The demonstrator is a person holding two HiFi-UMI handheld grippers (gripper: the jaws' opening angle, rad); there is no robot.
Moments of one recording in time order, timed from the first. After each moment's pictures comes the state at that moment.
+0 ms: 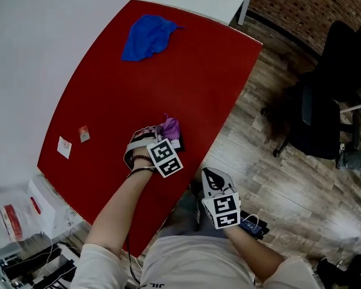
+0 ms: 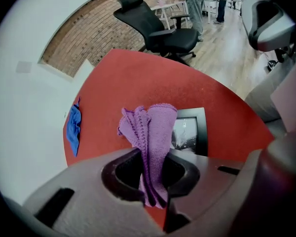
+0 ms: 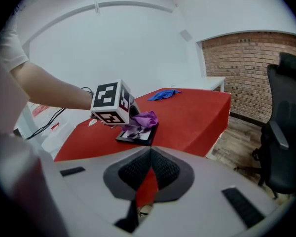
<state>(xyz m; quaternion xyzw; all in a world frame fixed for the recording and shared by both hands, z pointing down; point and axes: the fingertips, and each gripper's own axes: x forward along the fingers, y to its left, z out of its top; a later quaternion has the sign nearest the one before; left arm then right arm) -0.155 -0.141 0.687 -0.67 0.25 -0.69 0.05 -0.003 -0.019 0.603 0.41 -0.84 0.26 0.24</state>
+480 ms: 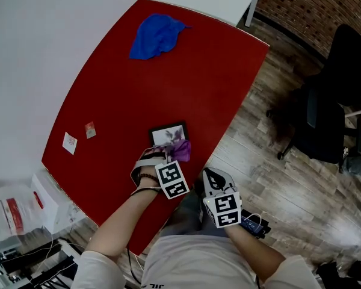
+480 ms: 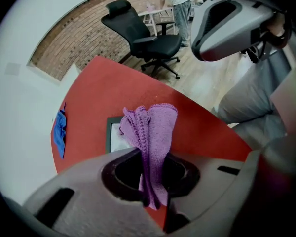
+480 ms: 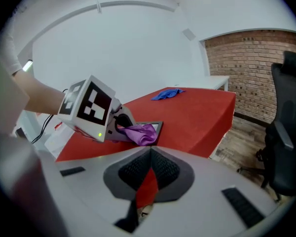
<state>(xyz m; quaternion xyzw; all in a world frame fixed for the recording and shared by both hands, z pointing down) -0.129 -0.057 0.683 -0.70 0.18 -0.69 0.03 -0.015 -0.014 0.605 0.40 -0.85 0.26 0.24</state>
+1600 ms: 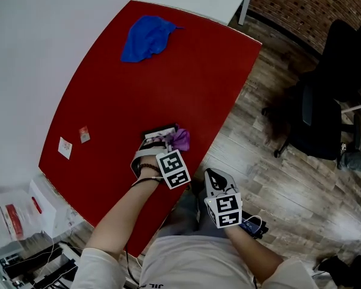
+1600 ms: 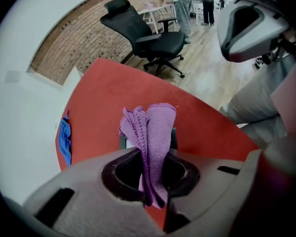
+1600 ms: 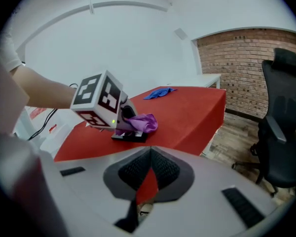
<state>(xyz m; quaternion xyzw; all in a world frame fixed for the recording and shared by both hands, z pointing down) -0.106 -0.107 0.683 -0.69 0.19 -0.70 0.06 0.018 -0.019 0.613 0.42 -0.83 0.28 0.24</state>
